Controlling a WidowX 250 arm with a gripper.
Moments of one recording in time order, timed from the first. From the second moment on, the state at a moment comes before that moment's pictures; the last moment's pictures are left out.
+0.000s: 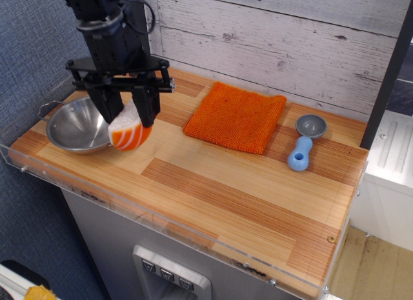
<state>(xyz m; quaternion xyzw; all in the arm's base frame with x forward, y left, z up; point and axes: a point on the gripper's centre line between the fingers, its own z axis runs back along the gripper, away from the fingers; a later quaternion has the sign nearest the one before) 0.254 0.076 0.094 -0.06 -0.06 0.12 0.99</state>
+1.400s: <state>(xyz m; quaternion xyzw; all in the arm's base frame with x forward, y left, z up) 0.258 0.161 0.062 -0.05 -0.05 0.13 0.99</state>
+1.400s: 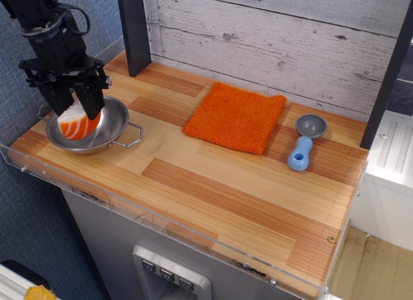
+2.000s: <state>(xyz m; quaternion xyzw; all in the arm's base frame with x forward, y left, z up) 0.256 0.162 0.062 -0.06 -0.05 0.14 0.99</state>
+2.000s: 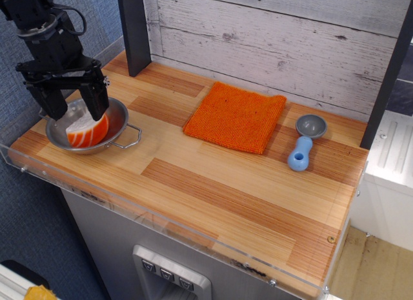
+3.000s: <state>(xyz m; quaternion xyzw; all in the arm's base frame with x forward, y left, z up) 0.329 -0.037 0.127 -0.08 -0.12 -0.05 0.99</state>
